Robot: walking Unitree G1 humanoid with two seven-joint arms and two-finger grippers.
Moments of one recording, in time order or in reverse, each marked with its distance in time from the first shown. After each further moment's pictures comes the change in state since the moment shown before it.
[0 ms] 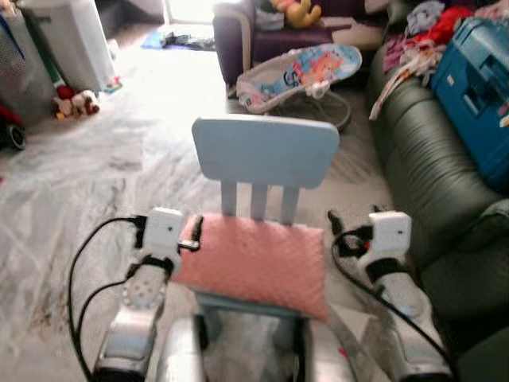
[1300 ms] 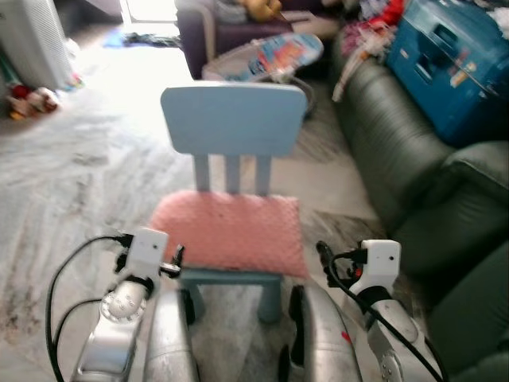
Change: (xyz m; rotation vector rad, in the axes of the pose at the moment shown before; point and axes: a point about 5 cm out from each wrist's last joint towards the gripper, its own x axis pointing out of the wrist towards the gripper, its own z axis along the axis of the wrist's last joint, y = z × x) left arm -0.012 0.022 -0.029 0.067 0.243 0.007; right arm -0.030 0.012 -0.025 0.187 0.217 0.006
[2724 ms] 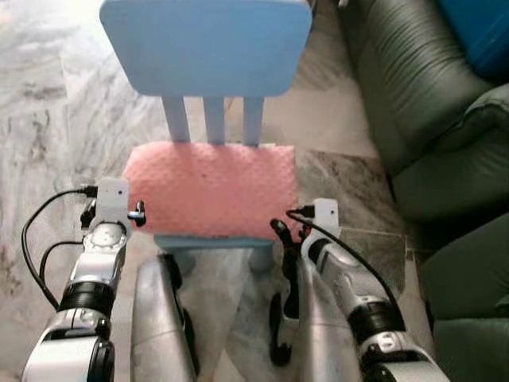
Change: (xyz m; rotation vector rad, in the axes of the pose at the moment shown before) left arm 0.069 0.072 0.025 -0.074 0.067 0.284; right arm 0.093 0.051 0.002 0.159 0.232 0.175
